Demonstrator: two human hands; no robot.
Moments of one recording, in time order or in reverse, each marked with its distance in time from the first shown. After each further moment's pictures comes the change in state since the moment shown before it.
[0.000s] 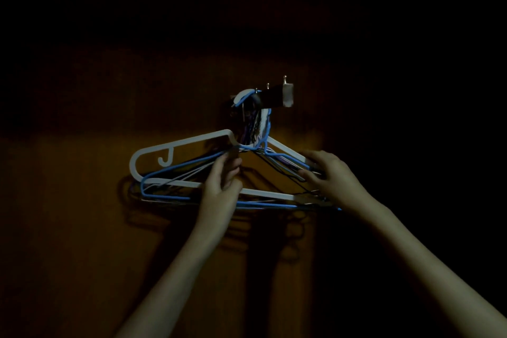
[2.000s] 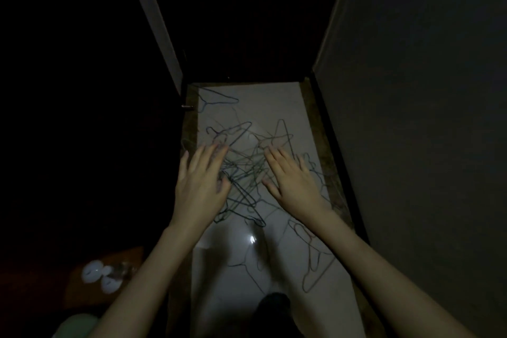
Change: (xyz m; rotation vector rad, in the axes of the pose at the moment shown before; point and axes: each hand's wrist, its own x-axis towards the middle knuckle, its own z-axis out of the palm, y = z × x) left_hand -0.655 -0.165 0.350 0.428 -1.448 0.554; right_hand -0.871 0.141 -0.073 -0.727 -0.217 1.251
